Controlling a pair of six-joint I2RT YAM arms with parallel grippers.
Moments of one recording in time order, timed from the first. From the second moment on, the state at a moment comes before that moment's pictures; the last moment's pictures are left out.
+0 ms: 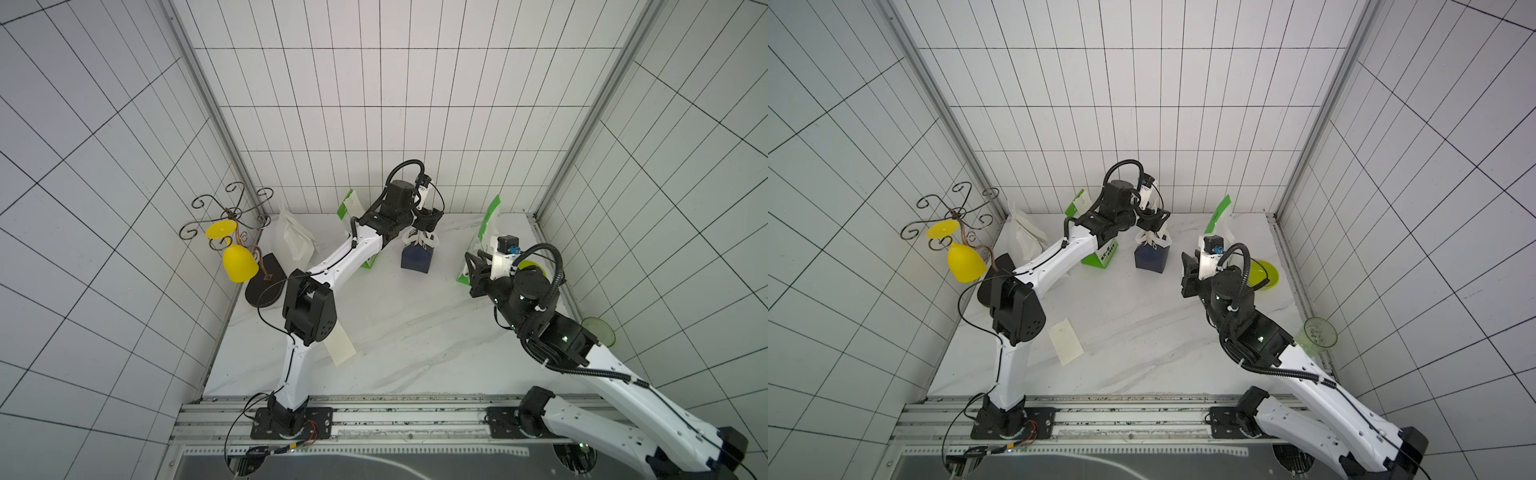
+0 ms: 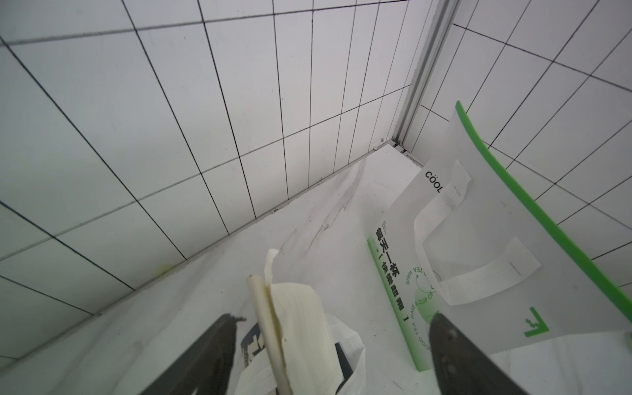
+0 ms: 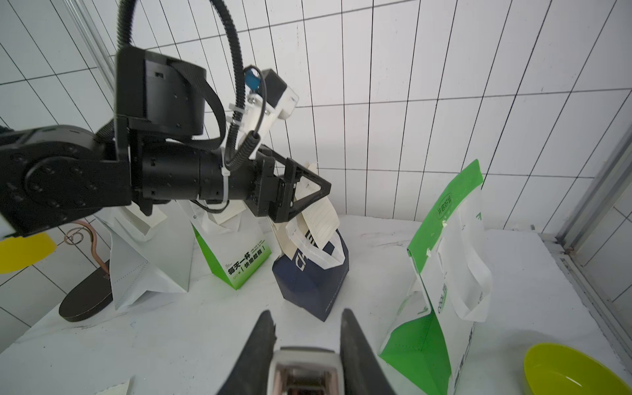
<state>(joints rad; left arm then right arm) -0.59 2.12 2.06 -0.33 0.19 -0.04 0.74 0.85 0.89 -0.19 0.43 0.22</state>
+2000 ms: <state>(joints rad) -0.48 1.30 1.12 0.30 0.14 -0.35 0.52 1.07 0.93 -0.69 0.21 0.45</state>
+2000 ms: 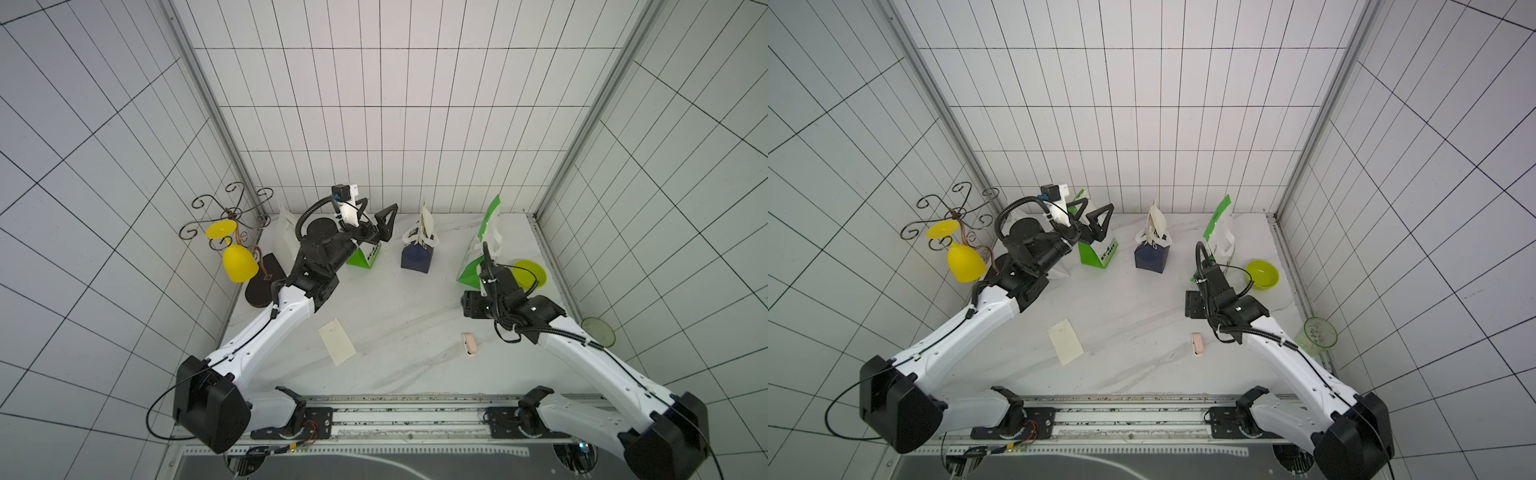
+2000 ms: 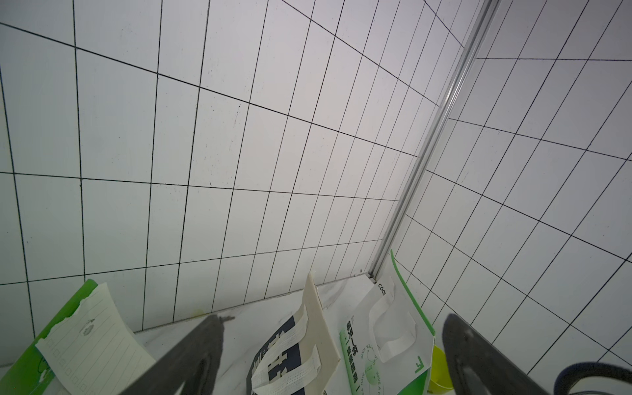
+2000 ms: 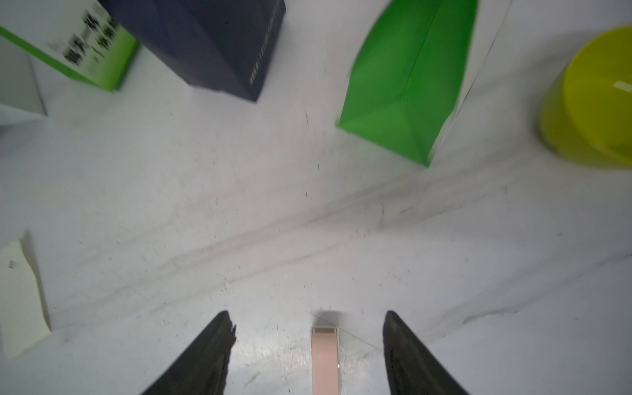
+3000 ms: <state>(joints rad) -0.50 1.02 1.02 0.13 0.21 -0.38 0.21 1.71 1.55 -0.53 0.27 0.37</state>
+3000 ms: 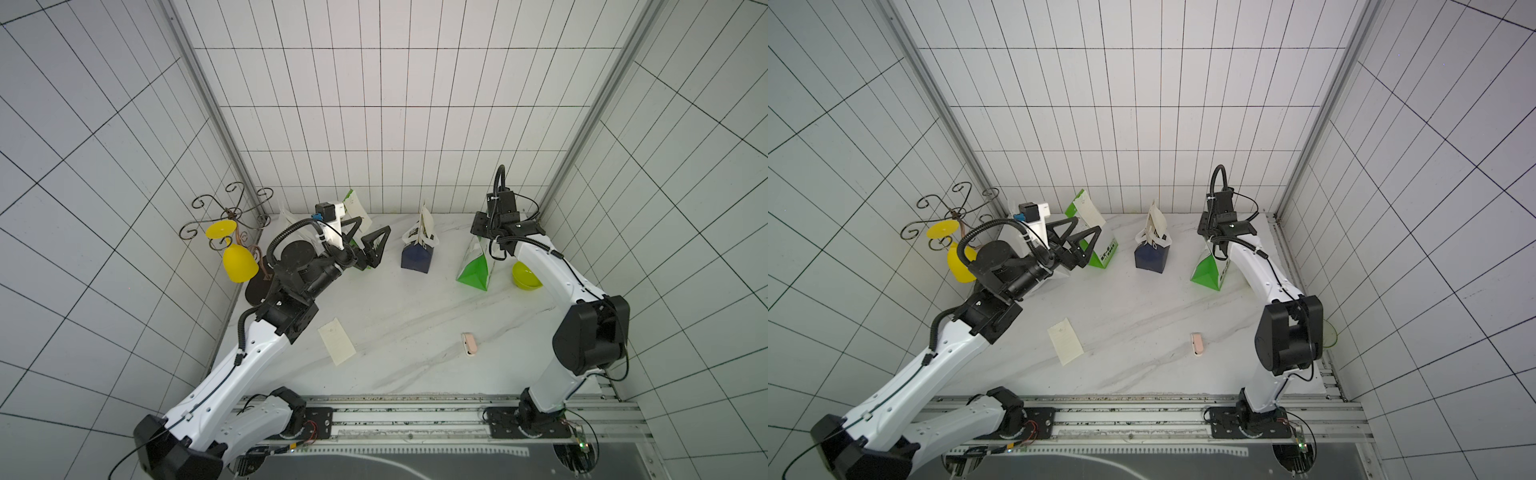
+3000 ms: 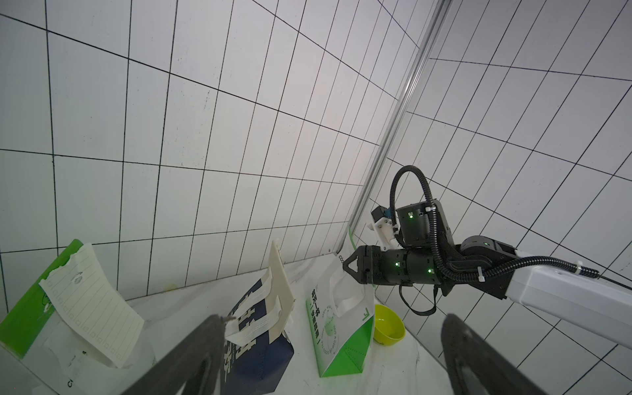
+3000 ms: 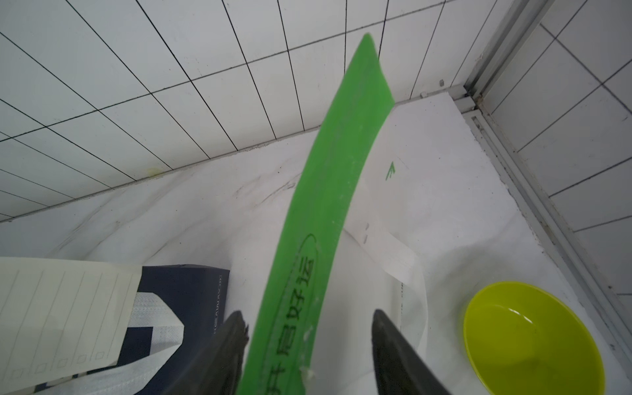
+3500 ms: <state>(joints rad) -0.50 0.99 1.02 0.07 0.21 -0.37 0.18 1.59 1.56 -0.56 0.33 0.33</state>
